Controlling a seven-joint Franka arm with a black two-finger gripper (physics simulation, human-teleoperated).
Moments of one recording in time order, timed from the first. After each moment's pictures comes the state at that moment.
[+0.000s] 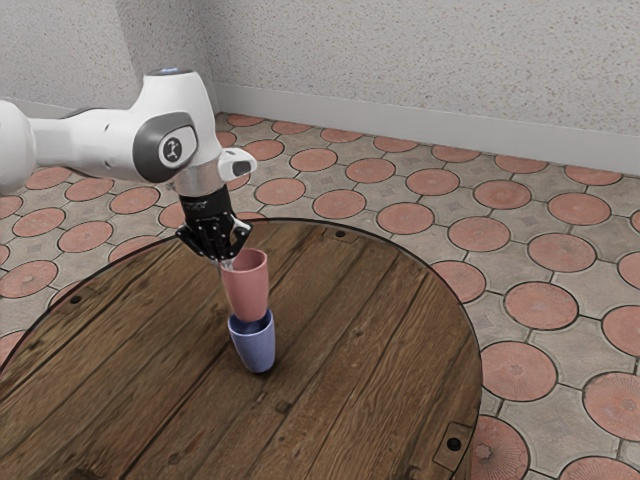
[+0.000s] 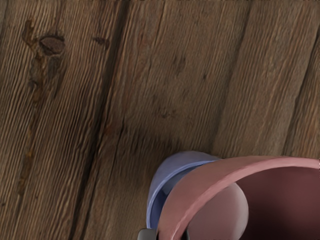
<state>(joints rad) -0.05 0.10 0.04 -1.94 -0.09 1.99 -0.24</state>
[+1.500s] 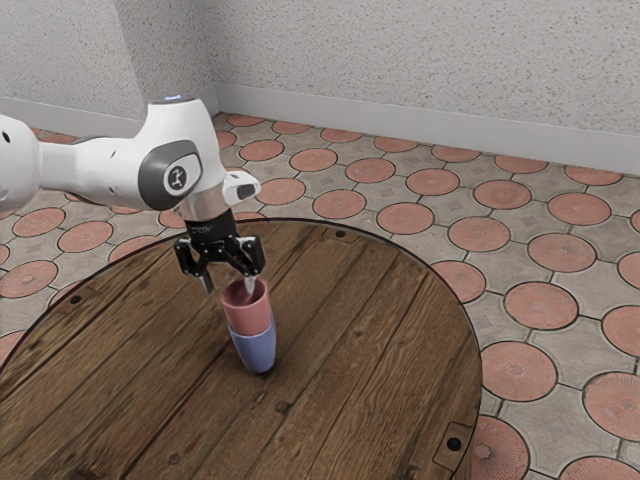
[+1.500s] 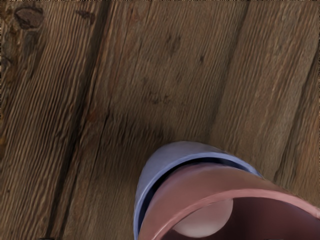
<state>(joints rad) -0.05 0.09 0.03 -2.04 -0.11 2.09 -0.26</state>
